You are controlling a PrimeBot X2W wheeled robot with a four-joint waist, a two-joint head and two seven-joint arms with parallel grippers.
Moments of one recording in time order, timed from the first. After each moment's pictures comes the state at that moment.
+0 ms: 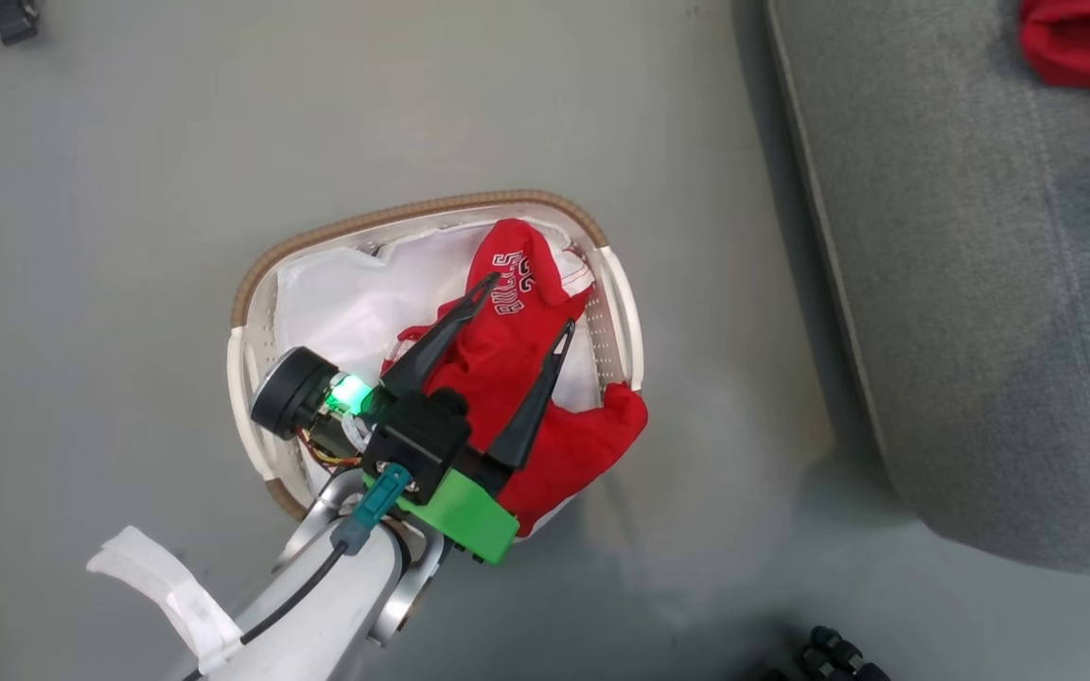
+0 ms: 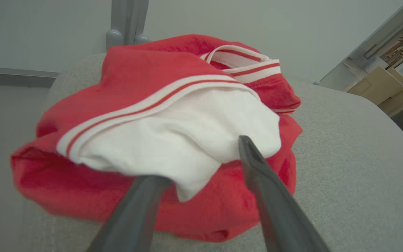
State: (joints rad) left arm -0.48 0.27 -0.75 0.14 -0.28 0.03 -0.21; right arm -0.97 -0.36 -0.33 0.91 -0.18 0.13 -0.26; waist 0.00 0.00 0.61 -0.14
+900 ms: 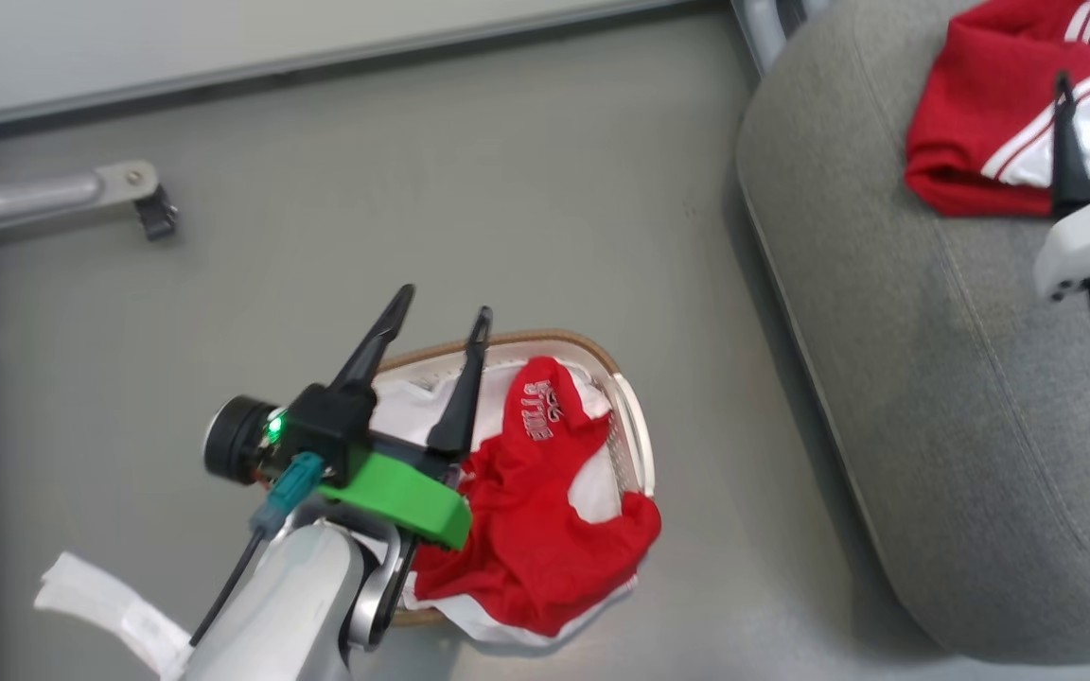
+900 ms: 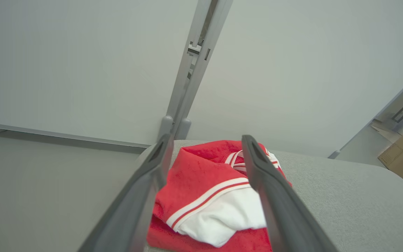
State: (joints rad) left arm -0.40 0.20 -0.59 0.24 -0.41 0.04 -0.26; right arm -0.76 -0.33 -0.07 0.66 -0.02 0.13 -0.26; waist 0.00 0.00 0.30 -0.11
